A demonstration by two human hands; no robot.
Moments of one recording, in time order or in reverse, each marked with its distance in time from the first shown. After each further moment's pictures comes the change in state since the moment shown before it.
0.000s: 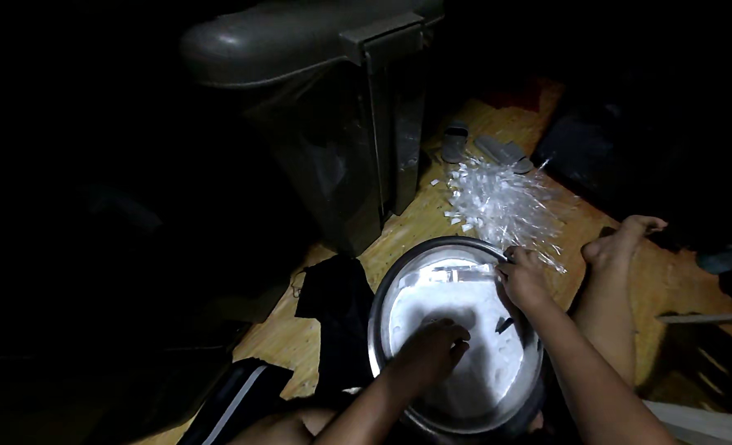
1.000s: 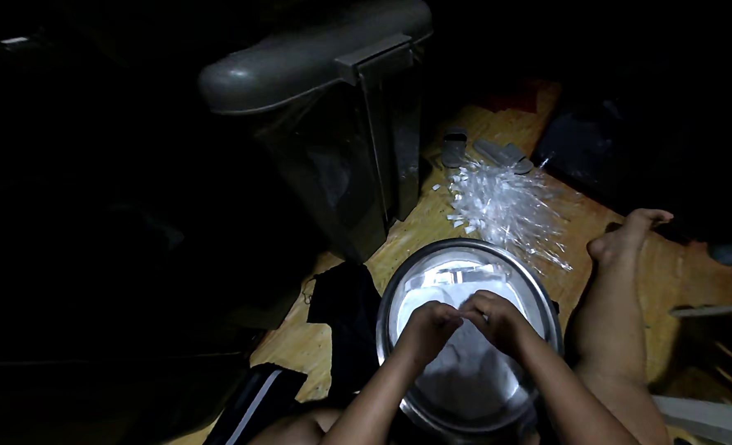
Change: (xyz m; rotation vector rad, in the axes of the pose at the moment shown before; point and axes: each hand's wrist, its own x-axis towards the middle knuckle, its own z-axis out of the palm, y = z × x) left_hand 0.005 -0.014 -0.019 -0.336 0.290 -0.088; right_hand -0.083 -0.093 -0.028 0.556 -0.127 -0.345
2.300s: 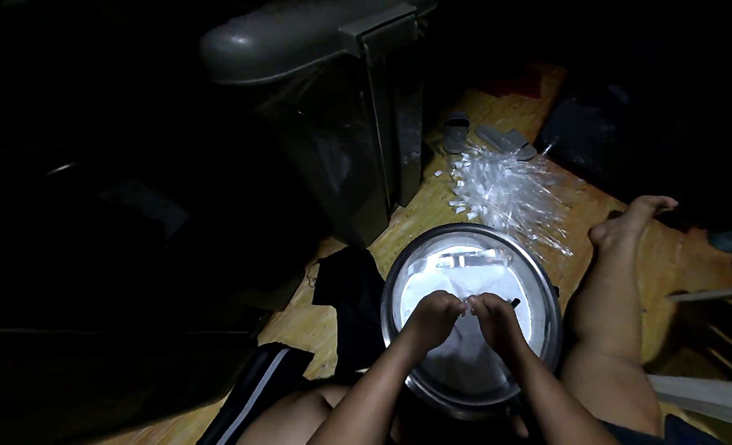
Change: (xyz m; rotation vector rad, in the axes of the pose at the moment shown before) left_hand -0.001 -0.001 0.005 0.036 -0.113 0.051; right_hand -0.037 0.012 0.067 0.243 0.304 0.291
